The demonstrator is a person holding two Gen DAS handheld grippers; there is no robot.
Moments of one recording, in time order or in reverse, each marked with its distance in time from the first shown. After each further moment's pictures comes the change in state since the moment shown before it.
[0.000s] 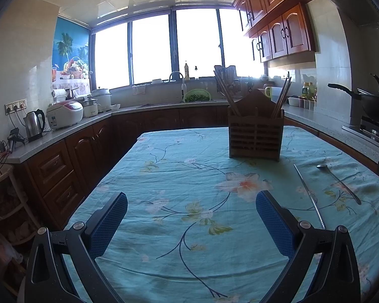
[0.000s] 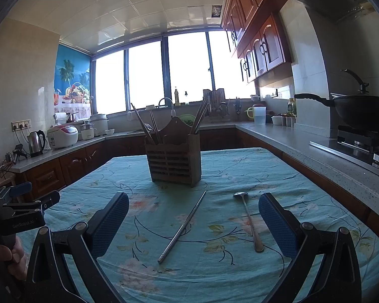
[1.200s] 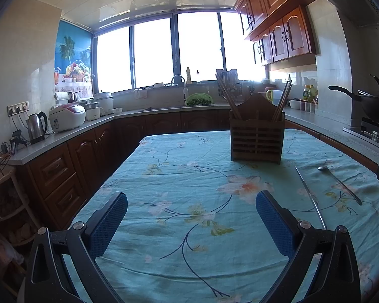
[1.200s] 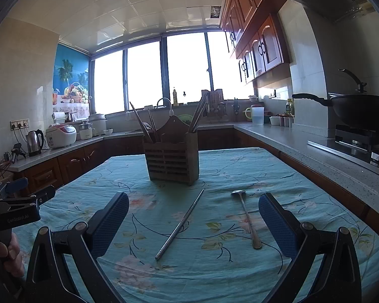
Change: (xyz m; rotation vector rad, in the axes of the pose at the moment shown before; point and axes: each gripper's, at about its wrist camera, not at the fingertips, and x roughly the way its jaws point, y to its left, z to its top) left arm -0.001 0.009 -0.005 0.003 -0.021 0.006; right arm 0.000 -0.004 -0.003 0.000 -0.001 -0.006
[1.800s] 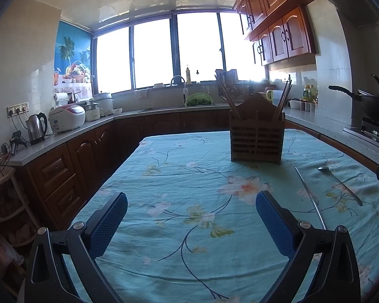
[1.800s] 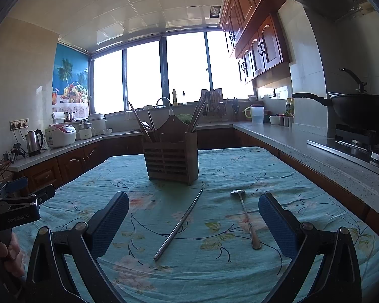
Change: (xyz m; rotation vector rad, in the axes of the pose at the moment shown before) left arm 0.004 0.001 0.001 0.005 -0.002 -0.004; right arm 0.000 0.000 -0.001 0.002 0.000 -0.001
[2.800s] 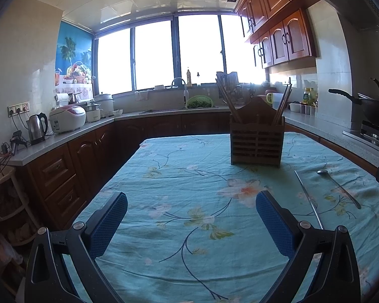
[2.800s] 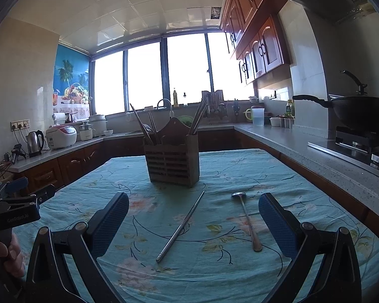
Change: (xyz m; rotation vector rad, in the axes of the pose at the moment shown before) left arm 0.000 0.010 0.000 -0.007 -0.012 -0.008; right arm -0.001 0.001 0.003 -0.005 -0.009 0.003
